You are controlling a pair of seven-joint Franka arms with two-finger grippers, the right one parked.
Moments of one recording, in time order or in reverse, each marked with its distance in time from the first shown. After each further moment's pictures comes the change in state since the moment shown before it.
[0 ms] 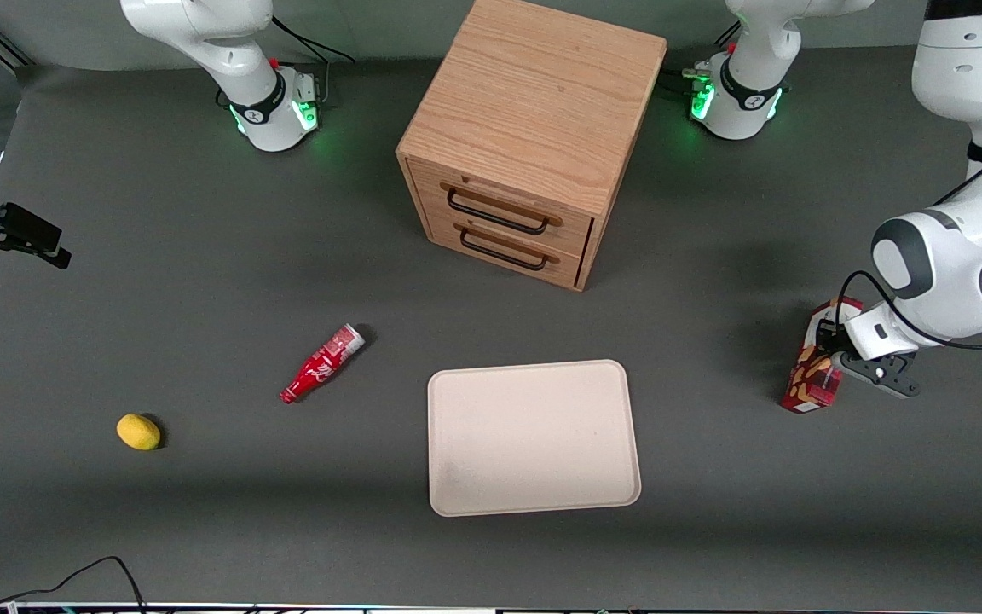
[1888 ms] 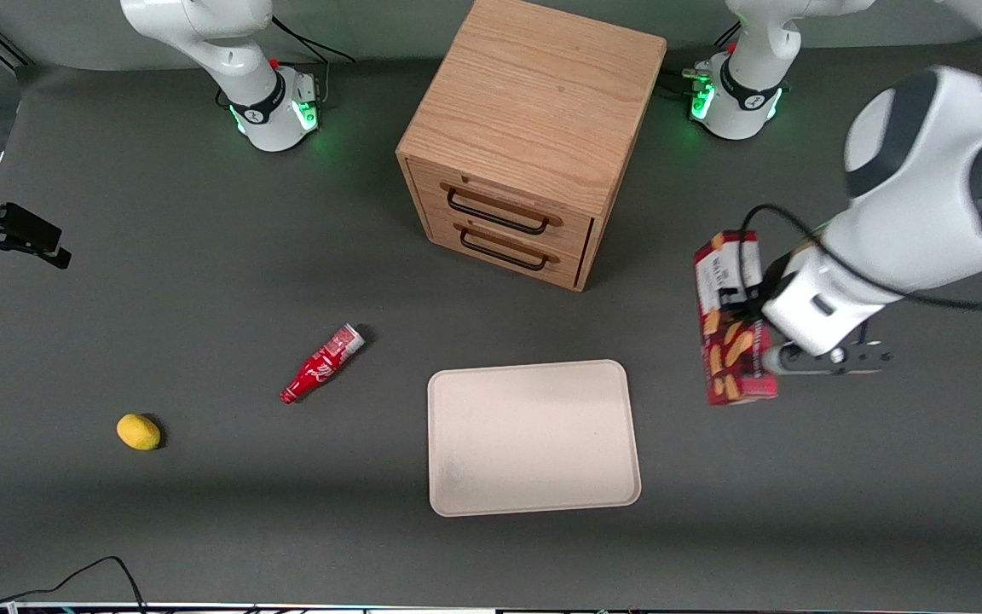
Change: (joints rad) arm -0.017 -0.033 -0.502 0.717 0.206 -0.736 -1.162
